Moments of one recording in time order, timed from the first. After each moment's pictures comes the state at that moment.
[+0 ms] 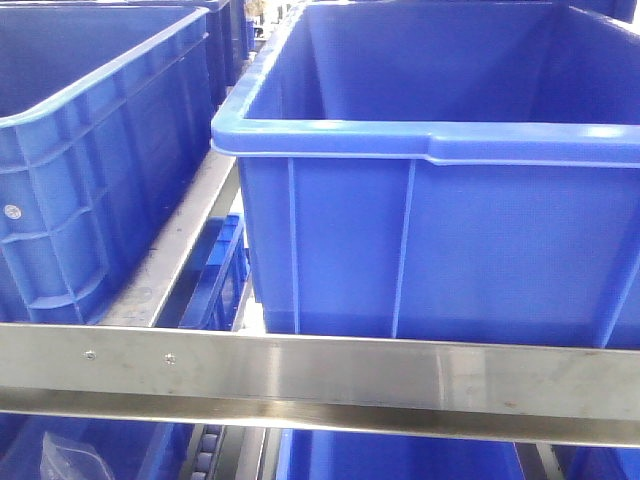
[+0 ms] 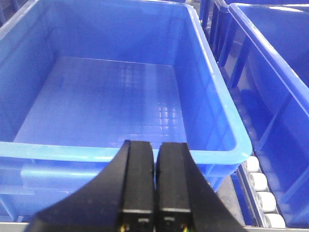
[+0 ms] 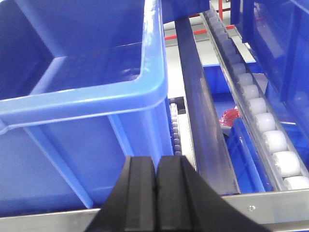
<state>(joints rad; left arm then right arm) -0.17 0.35 -0.36 0.01 0.27 -0.09 -0.06 -0.01 0.03 0.00 0.18 0.24</state>
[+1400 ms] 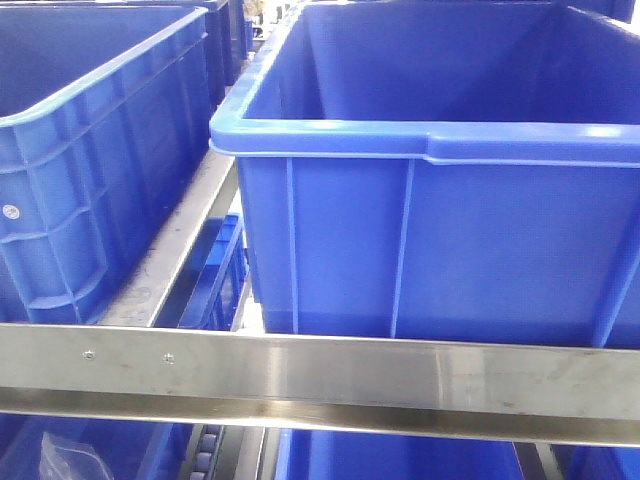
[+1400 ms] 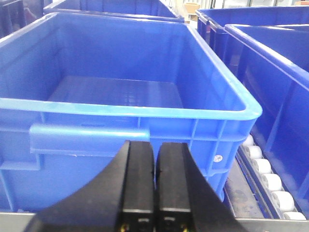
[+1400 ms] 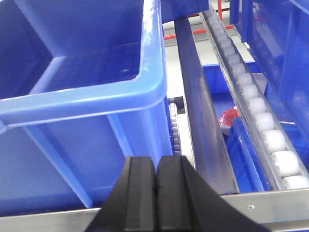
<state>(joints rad) -0.17 -0.01 0.01 0.03 0.06 -0.09 -0.06 -0.01 0.03 0.00 0.18 0.24</state>
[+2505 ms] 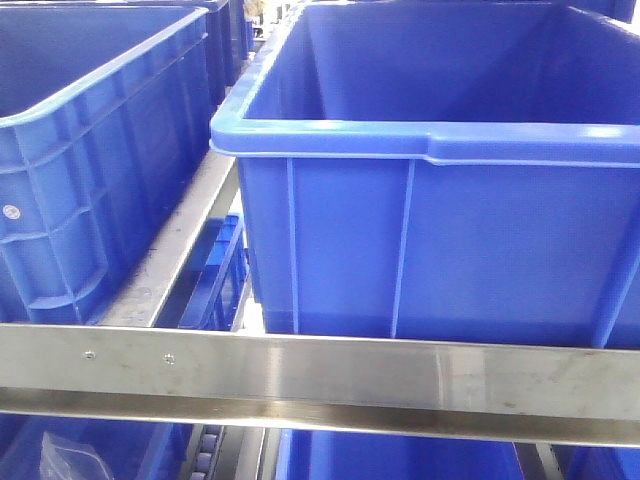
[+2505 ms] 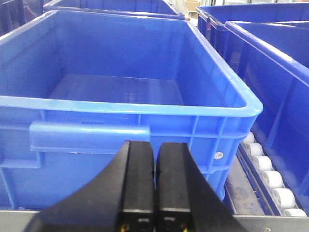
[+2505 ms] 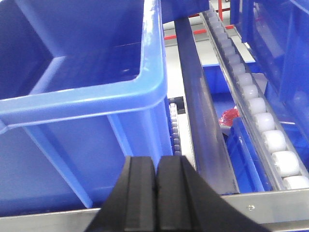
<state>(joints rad) -0.16 -0.01 0.01 0.02 0.07 -0.08 -0.06 -0.01 0.03 0.00 0.18 0.24</state>
